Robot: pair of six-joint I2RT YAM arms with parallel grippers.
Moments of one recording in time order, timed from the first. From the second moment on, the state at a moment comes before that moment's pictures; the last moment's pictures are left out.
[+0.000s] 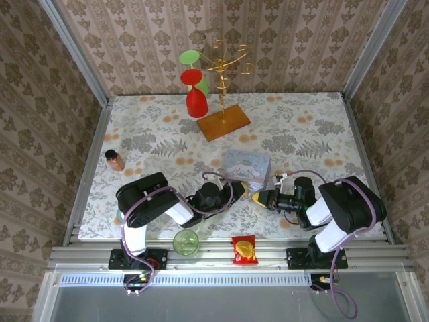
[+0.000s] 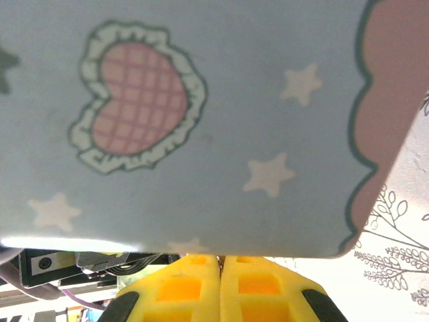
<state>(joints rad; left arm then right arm) -1.07 1.89 0.52 1.13 0.03 -1.40 0.21 1.59 0.07 1.04 -0.89 1.01</state>
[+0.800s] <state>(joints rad) -1.07 1.89 0.52 1.14 0.02 -1.42 0.21 1.37 0.06 0.82 -0.87 0.94</state>
